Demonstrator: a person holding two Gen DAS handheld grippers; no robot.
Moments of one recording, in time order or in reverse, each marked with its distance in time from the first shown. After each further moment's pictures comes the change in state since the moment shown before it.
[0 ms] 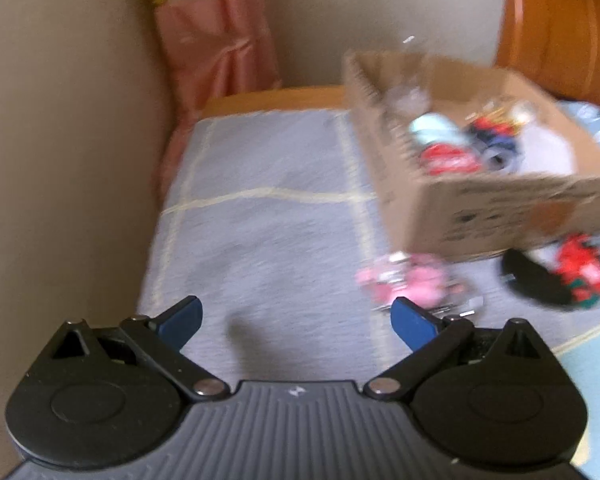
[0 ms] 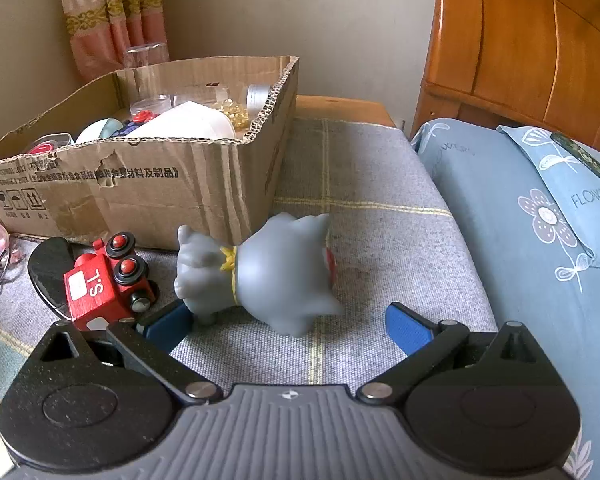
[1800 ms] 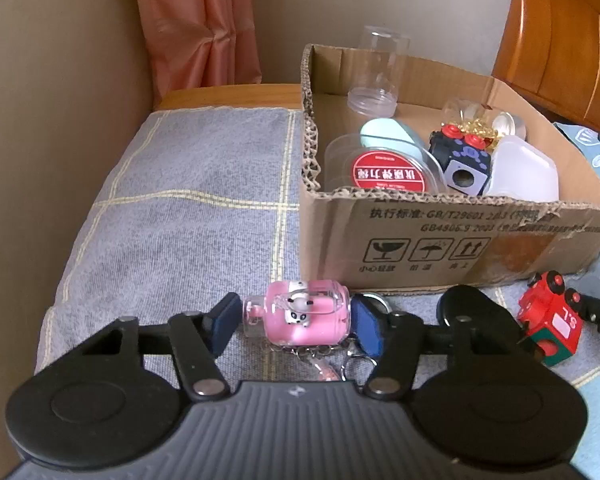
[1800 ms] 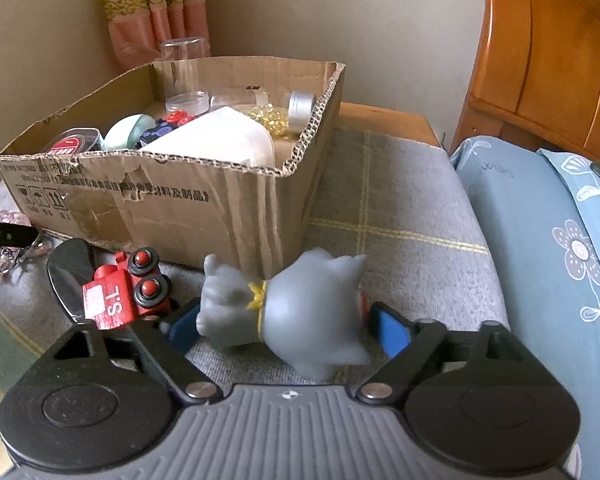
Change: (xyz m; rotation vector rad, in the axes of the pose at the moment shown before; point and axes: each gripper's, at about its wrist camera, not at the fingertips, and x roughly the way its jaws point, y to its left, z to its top) left arm 0.034 -0.048 0.011 -0.079 0.018 -0.005; right arm 0.010 0.006 0.020 -0.100 0.016 0.102
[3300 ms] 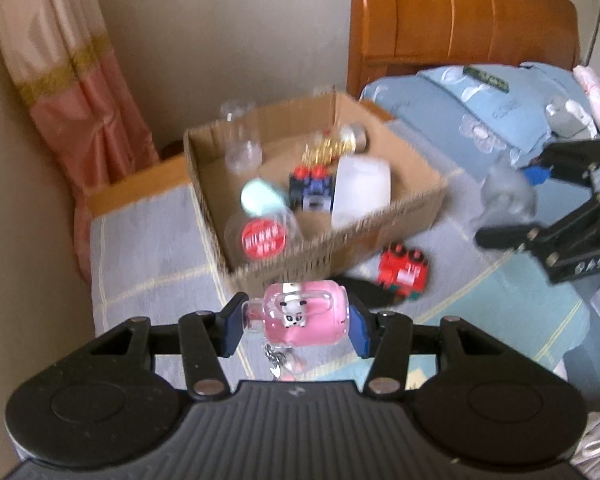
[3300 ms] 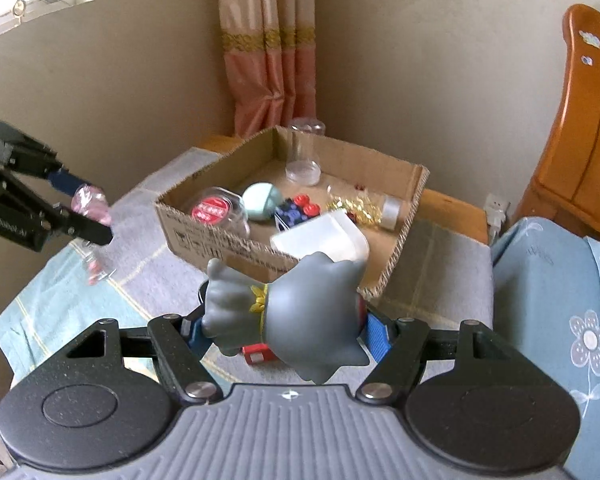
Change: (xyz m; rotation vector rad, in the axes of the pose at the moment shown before) left arm -0.132 -0.024 0.057 0.383 0.029 -0.225; right arm -0.121 0.028 0.058 -0.204 -0.045 0.223
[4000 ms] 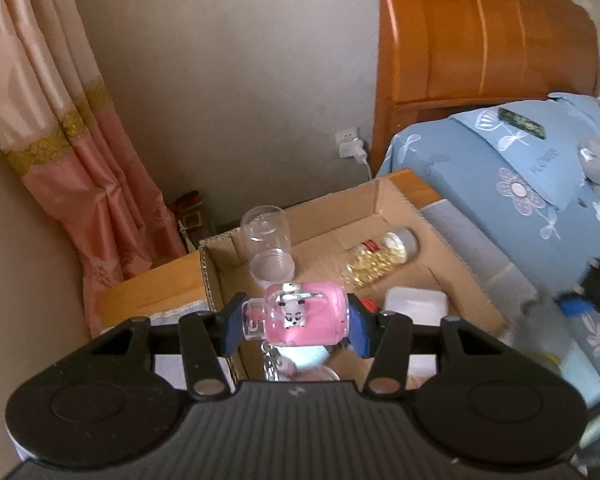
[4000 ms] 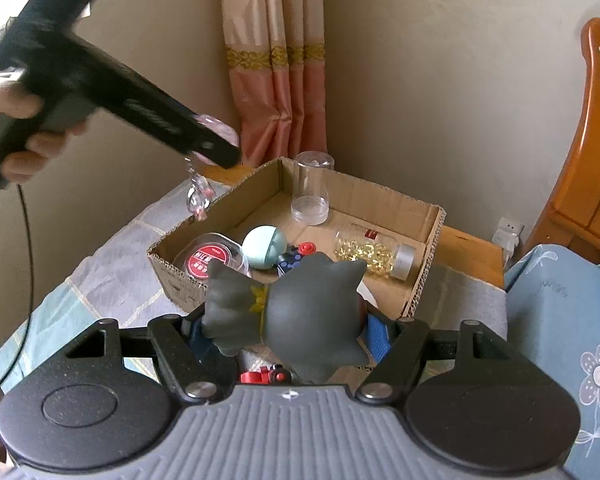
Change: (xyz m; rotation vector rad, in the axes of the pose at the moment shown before) left arm 0.068 0.030 0.121 -0.010 -0.046 0.055; right arm 0.031 -0.006 0.041 0.003 -0.019 0.023
